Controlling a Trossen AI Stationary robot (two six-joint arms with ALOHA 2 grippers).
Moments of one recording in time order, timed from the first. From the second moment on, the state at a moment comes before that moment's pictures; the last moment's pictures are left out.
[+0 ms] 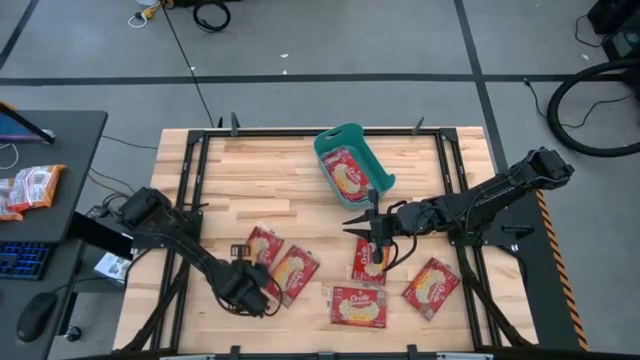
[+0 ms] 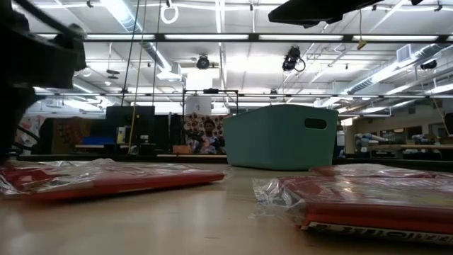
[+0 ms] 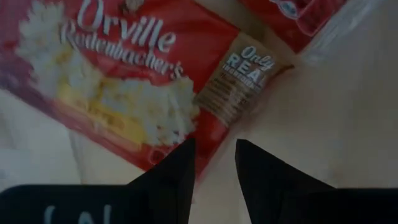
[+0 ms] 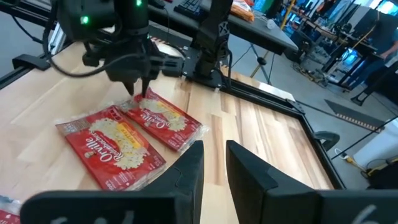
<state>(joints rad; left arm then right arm) -0.69 1.78 1.07 -0.99 -0.19 -0.69 0.31 1.26 0.73 0.23 0.36 -0.27</state>
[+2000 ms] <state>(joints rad) -0.37 1.51 1.07 -0.73 -0.65 -0.11 0.38 1.26 0.73 0.20 0.37 -0.07</state>
